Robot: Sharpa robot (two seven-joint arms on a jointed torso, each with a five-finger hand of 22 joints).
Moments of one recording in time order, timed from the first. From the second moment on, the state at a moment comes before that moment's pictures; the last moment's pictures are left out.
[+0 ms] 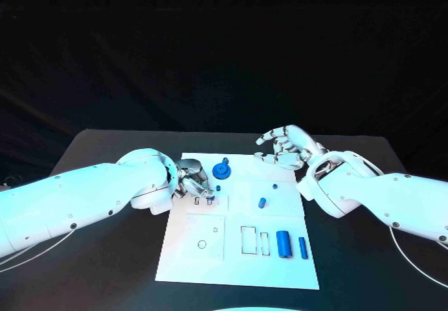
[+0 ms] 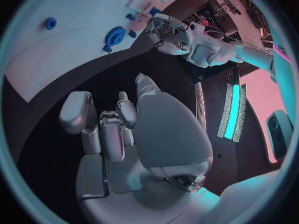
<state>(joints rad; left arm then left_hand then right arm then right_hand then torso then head) 1.25 -0.73 -0.06 1.53 -1.03 0.06 -0.48 1.16 -0.27 0.74 0.23 0.41 0.89 0.07 0.77 0.70 1.22 -0.01 1.09 0.81 1.47 -0.06 1.57 1.31 0.10 1.35 0.04 1.42 1.18 1.24 -0.87 -0.11 1.64 -1.04 -0.65 -0.04 1.46 -0.10 0.03 0.29 0.34 0.85 0.16 0.22 0.38 1.28 0.08 1.26 1.21 1.47 0.01 1.53 1.31 0.09 1.36 0.11 1.11 1.23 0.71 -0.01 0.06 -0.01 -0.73</state>
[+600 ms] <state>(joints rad) 1.25 -0.70 -0.07 1.51 -1.12 0.09 -0.50 1.15 -0.28 0.74 0.22 0.46 0.90 0.06 0.76 0.70 1.23 -0.02 1.10 0.82 1.46 -0.07 1.57 1.31 0.08 1.36 0.04 1.43 1.20 1.24 -0.87 -0.11 1.64 -1.04 -0.65 -0.04 1.46 -0.10 0.03 0.29 0.34 0.84 0.17 0.22 0.37 1.28 0.08 1.26 1.20 1.47 0.01 1.53 1.31 0.09 1.36 0.11 1.11 1.23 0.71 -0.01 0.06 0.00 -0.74</state>
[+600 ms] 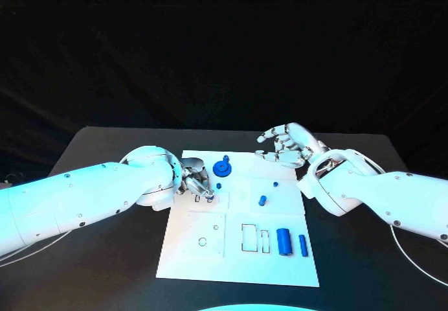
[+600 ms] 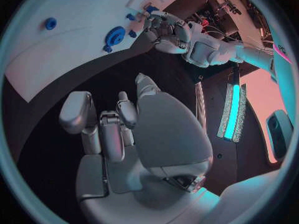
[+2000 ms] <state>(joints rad) 1.25 -0.69 -0.07 1.49 -1.12 0.15 -0.52 1.15 -0.28 0.73 0.22 0.48 0.91 0.06 0.76 0.72 1.24 -0.02 1.10 0.83 1.46 -0.07 1.57 1.31 0.08 1.36 0.04 1.43 1.20 1.23 -0.86 -0.11 1.64 -1.03 -0.65 -0.04 1.46 -0.10 0.03 0.29 0.35 0.84 0.17 0.23 0.37 1.28 0.08 1.26 1.20 1.47 0.01 1.53 1.31 0.09 1.36 0.11 1.11 1.23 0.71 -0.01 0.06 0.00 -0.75</state>
